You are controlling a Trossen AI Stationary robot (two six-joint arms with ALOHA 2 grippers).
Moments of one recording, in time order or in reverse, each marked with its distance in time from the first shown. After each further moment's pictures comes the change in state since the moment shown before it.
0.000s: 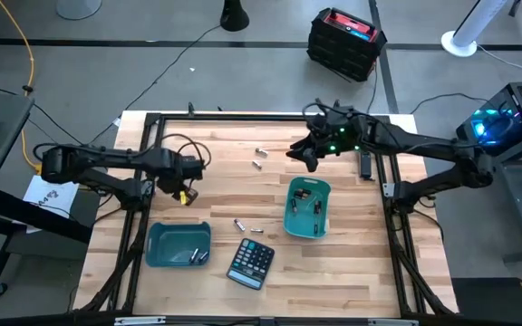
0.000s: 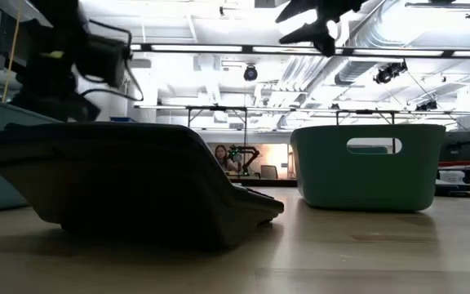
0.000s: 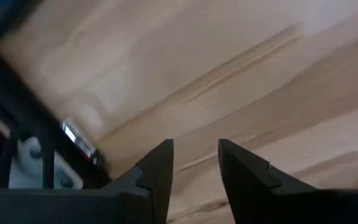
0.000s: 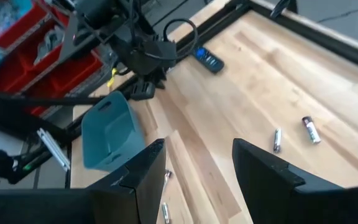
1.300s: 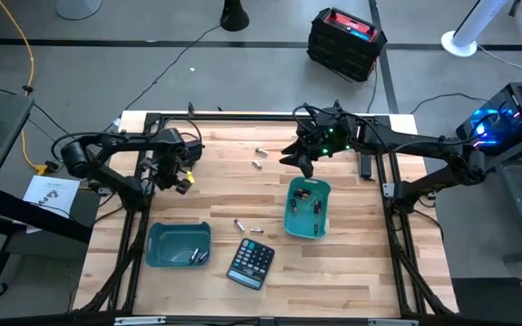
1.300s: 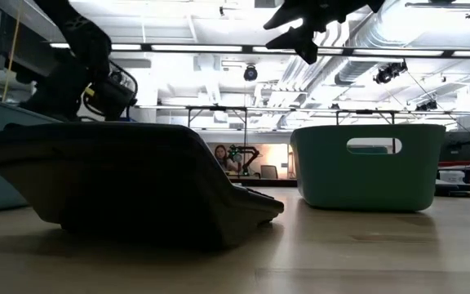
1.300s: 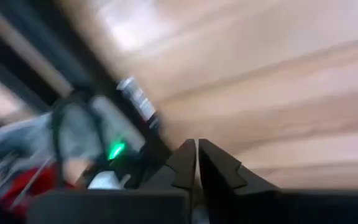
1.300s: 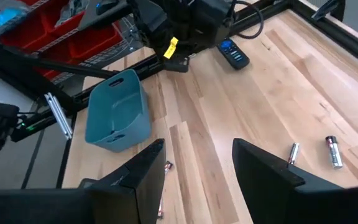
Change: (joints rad) left arm 0.365 0.223 0.059 -0.184 0.066 0.242; right arm -0.016 0.082 0.000 0.068 -0.121 -0.174
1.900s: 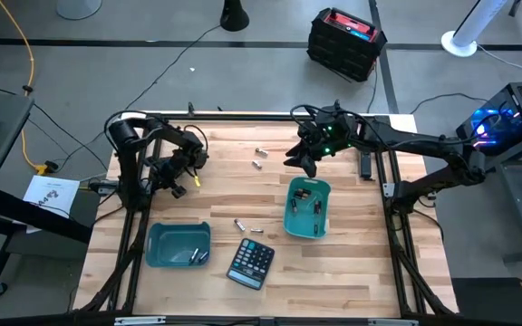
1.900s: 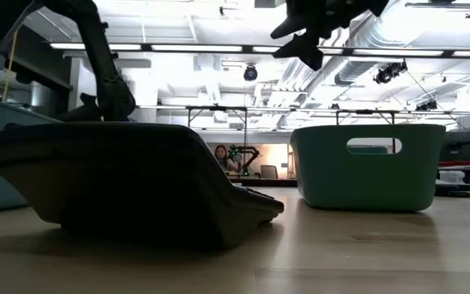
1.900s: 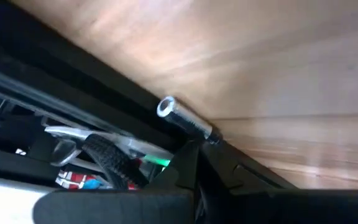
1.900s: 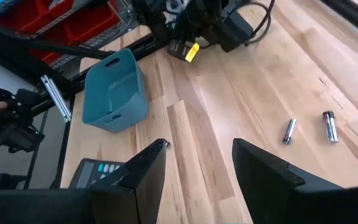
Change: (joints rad) left arm 0.085 0.469 0.019 0.000 -0.150 0.230; right arm -0.031 0.000 0.000 -0.089 -0.055 -0.024
